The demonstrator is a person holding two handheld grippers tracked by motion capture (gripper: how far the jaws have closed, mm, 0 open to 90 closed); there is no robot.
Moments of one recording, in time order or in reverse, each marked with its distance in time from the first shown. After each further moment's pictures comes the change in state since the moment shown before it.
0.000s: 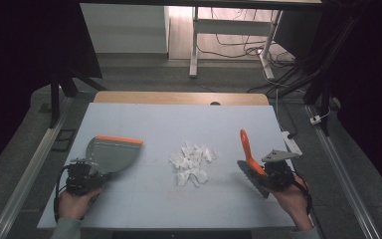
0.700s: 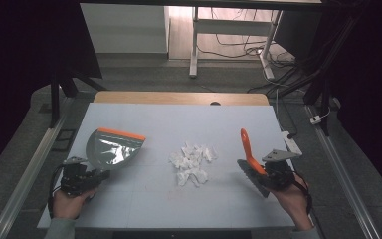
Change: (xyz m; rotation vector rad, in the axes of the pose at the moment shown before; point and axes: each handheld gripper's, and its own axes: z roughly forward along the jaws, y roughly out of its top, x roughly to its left) left arm 0.002 0.001 -0.017 -0.086 -0.080 0.130; right arm 0.001 0.001 -0.002 -0.014 -0.002 0.004
